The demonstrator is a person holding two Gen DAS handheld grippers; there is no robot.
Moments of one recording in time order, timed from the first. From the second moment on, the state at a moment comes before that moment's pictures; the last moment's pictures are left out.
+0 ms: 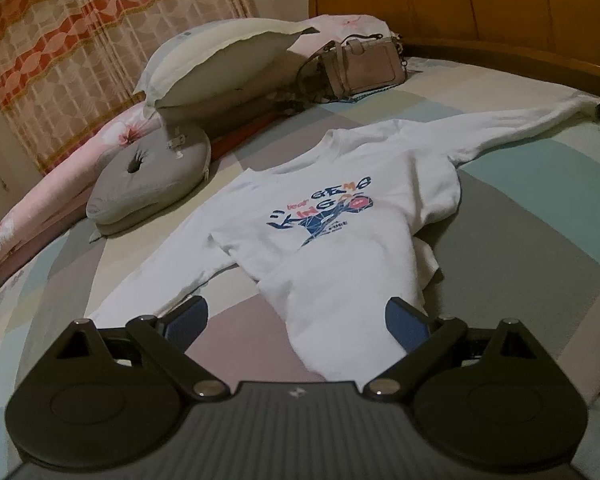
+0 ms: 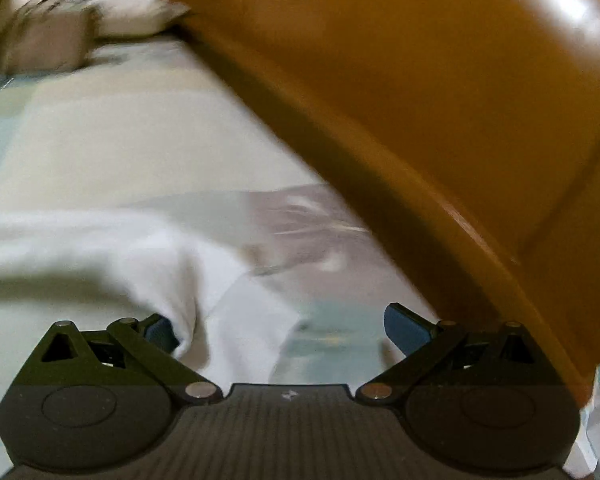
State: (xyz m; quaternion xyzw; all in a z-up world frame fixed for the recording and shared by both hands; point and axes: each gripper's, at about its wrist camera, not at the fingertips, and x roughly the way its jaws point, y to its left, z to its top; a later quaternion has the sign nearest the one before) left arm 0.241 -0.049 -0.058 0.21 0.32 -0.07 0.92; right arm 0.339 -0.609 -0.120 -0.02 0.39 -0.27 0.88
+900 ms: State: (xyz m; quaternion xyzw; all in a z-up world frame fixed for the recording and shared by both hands) left arm 0.274 -0.046 -0.061 0.13 0.33 -0.12 0.93; right arm 0.392 -0.448 -0.144 -0.04 0.39 0.01 0.92
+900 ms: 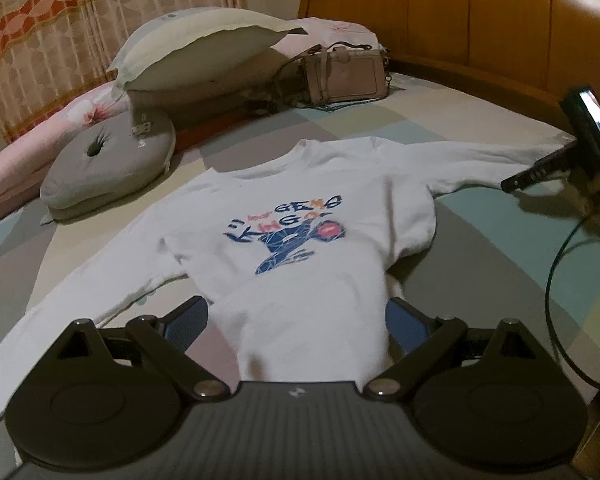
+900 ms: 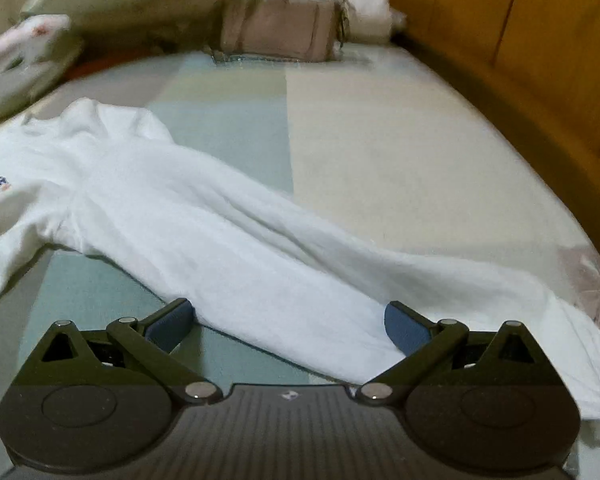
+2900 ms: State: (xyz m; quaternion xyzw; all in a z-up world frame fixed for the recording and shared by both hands) left arm 0.328 0.034 -0.078 0.03 0.29 -0.22 0.93; right arm 0.635 -0.162 -0.125 -0.11 0.41 0.26 0.87
